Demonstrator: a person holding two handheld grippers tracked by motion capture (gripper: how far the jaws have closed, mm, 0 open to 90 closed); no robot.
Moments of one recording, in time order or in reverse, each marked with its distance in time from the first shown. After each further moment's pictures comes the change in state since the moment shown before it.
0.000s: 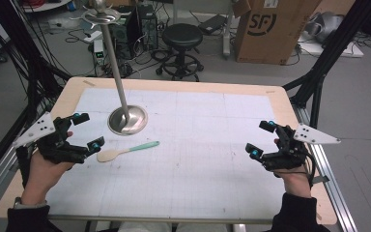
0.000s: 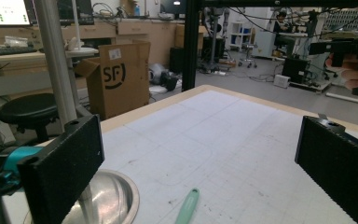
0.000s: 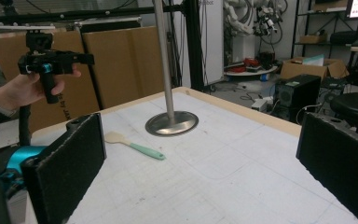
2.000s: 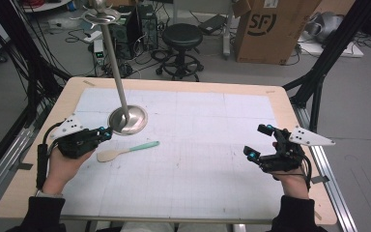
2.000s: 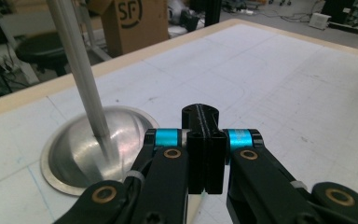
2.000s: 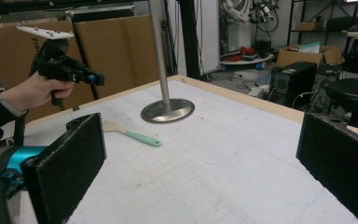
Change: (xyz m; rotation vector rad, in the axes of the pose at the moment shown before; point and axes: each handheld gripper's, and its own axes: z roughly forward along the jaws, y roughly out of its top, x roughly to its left) left arm 0.014 -0.034 0.037 0.279 0.085 -0.002; right arm -0.001 -0.011 0.002 0.044 -0.023 0.010
